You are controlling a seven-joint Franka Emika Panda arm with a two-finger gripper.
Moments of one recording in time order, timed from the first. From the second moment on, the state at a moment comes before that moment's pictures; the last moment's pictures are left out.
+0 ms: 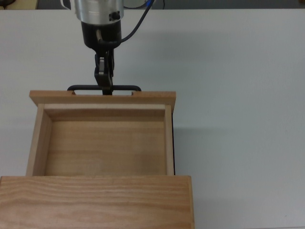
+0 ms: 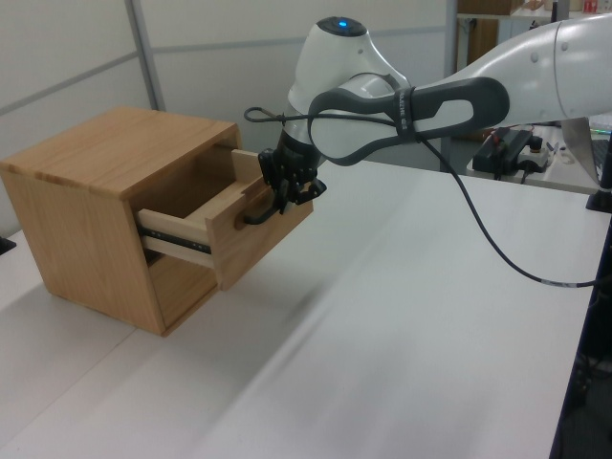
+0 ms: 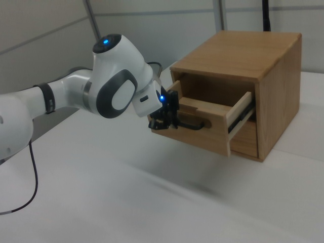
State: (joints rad) arm -0.01 0.16 0.03 -1.68 -0.01 2.26 1.55
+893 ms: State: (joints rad) arm -0.01 0.08 0.03 -1.70 -0.01 2.01 1.51
